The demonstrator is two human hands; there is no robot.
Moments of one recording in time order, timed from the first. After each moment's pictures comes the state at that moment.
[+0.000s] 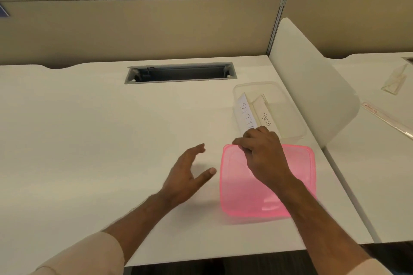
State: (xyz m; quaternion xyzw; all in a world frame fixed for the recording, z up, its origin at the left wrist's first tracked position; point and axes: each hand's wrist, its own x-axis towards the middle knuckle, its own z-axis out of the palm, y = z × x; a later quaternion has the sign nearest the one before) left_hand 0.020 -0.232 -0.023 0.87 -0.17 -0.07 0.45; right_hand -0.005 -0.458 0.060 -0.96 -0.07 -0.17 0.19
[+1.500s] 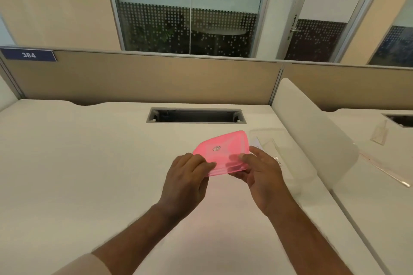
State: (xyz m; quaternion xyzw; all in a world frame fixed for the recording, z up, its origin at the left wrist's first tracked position) left_hand 0.036 -0.173 0.090 0.82 -0.35 0.39 0.25; right_hand -0.002 -0.353 0.143 -0.58 0.15 -0.07 0.80
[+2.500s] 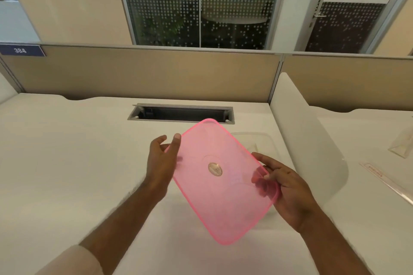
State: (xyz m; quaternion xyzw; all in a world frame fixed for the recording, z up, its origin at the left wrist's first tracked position) left_hand 0.106 -0.298 0.096 0.73 0.16 0.07 0.66; right_hand 0.030 -0.561 0.106 -0.55 0.06 0.06 0.83
